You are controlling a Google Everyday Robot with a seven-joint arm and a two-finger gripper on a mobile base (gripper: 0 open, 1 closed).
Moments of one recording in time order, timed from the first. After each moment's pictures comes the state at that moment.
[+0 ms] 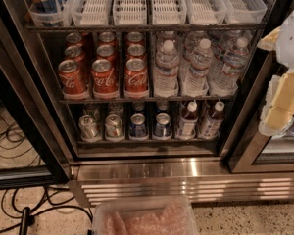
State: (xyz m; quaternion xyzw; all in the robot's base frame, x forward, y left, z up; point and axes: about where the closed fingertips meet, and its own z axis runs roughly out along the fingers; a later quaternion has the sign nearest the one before) arm 0.438 -0.216 0.977 -0.60 0.78 -0.04 0.16
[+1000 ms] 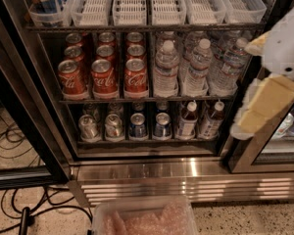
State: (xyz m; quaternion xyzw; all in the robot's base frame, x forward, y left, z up) arm 0.431 -0.177 0.977 -0.57 0.79 0.02 0.22
